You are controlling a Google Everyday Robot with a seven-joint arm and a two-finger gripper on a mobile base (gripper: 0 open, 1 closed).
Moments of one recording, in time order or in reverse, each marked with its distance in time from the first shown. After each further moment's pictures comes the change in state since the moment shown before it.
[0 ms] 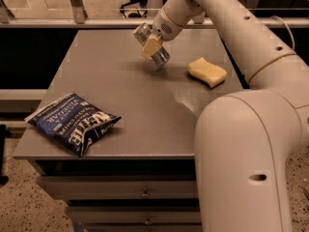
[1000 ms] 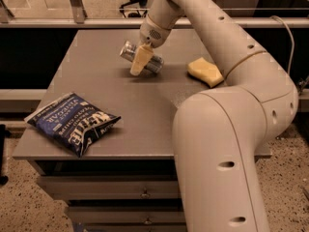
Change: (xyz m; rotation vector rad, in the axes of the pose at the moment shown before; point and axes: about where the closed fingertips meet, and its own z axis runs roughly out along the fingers) arm -0.007 0.040 0.032 -0.178 0.107 -0.156
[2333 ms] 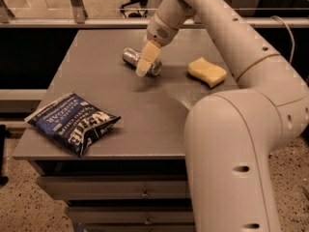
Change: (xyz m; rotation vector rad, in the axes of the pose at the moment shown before) arm 0.009 -0.002 -0.016 0.023 -0.069 0.025
